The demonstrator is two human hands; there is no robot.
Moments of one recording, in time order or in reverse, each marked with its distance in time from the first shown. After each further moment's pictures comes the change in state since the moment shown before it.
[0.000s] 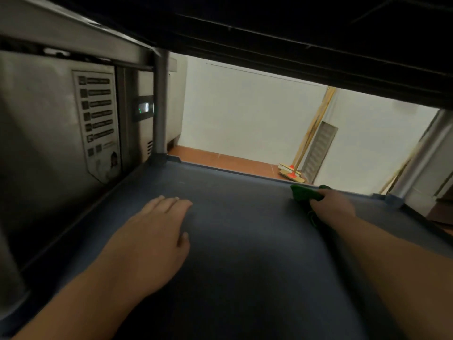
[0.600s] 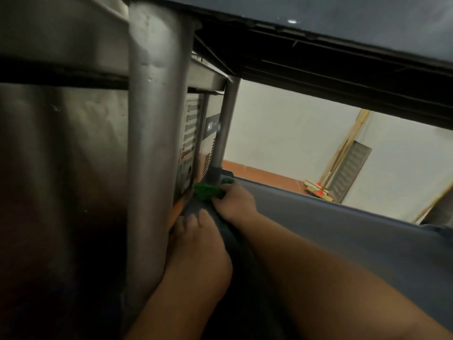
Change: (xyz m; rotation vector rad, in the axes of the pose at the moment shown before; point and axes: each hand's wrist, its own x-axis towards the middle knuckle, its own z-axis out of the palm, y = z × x) left_hand -0.022 -0.055 -0.029 -0.049 0.009 -0.349; right_hand -0.124 -0.326 0.092 0.248 -0.203 -0.571
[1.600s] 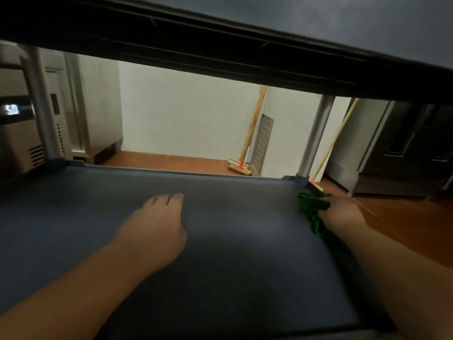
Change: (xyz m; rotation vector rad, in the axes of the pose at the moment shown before) left_hand -0.031 0.278 0.117 0.125 -0.178 0.428; right_hand -0.260 0.482 -0.316 -0.322 0.223 0.755
